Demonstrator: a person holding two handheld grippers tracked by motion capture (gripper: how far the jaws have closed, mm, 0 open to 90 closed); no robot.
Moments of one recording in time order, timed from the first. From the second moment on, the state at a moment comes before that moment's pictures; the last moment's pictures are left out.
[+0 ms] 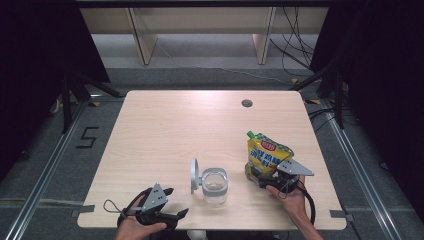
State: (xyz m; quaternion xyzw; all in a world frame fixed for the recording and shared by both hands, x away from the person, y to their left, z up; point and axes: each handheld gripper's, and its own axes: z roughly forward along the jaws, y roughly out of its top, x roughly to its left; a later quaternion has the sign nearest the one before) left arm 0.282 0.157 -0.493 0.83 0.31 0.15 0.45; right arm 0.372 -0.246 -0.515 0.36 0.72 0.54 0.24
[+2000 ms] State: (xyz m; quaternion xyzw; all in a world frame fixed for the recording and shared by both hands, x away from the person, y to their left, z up) left arm 0.285 0.163 -0.494 0.83 0.31 0.16 0.43; right arm 0.303 -0.204 -0.464 0.00 0.83 0.25 0.50
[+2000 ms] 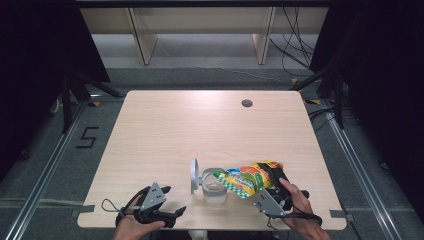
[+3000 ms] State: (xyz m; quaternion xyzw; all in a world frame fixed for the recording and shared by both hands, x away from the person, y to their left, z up) left arm 0.284 0.163 -0.495 0.83 0.32 0.16 0.43; right arm 0.286 -0.182 -0.449 -0.15 0.77 0.07 0.61
